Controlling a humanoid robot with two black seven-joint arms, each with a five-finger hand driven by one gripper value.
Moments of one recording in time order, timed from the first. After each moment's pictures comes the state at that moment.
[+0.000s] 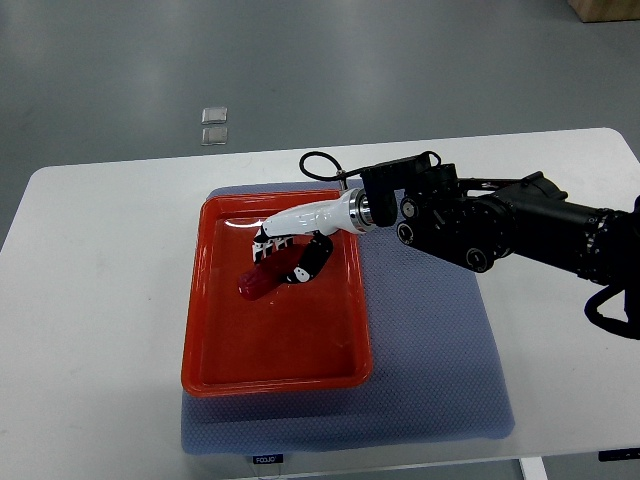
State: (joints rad) left arm -0.04 0.00 0.07 -0.17 0.12 0.02 -0.01; right arm 1.20 -0.01 -0.04 0.70 -1.29 0.30 0.39
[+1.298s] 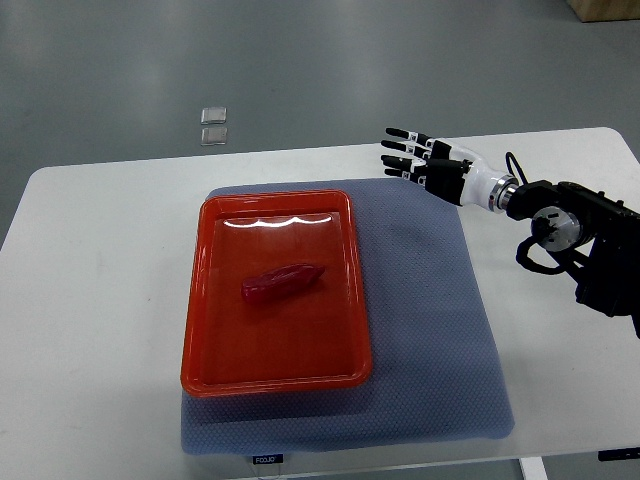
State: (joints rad) left arm -0.04 0.00 0.07 -0.17 0.12 0.02 -0.01; right arm 0.89 -0.21 0.44 0.49 -0.01 0.50 0.11
